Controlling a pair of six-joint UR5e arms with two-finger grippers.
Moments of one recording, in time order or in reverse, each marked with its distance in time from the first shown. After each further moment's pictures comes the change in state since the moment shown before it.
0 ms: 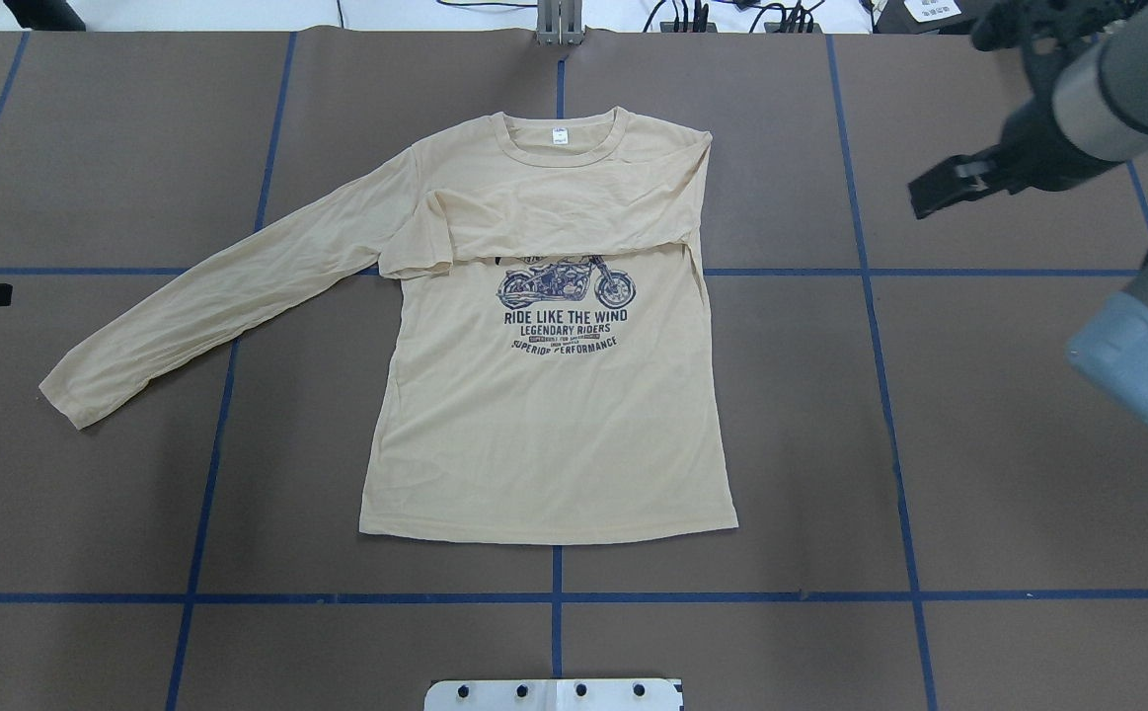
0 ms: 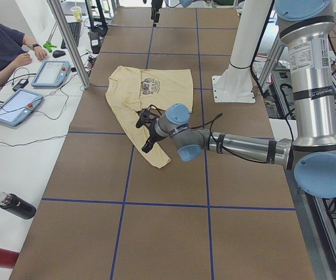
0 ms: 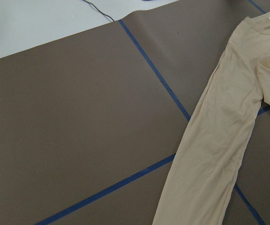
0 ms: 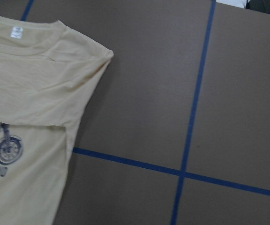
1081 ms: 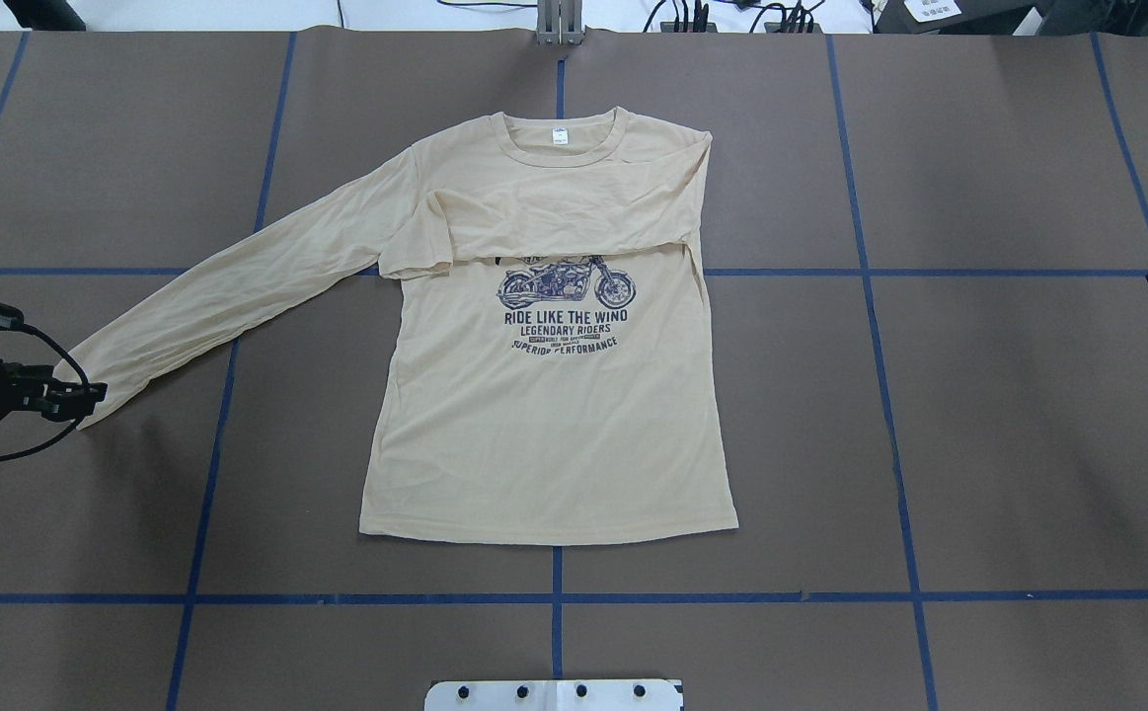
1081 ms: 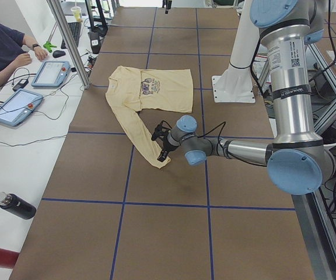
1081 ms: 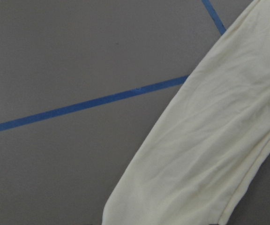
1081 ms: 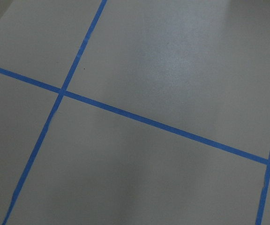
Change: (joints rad) left arm 0.316 0.005 0.105 -0.011 0.243 -0.114; right arm 0.197 -0.366 -0.008 0.294 0.135 -0.224
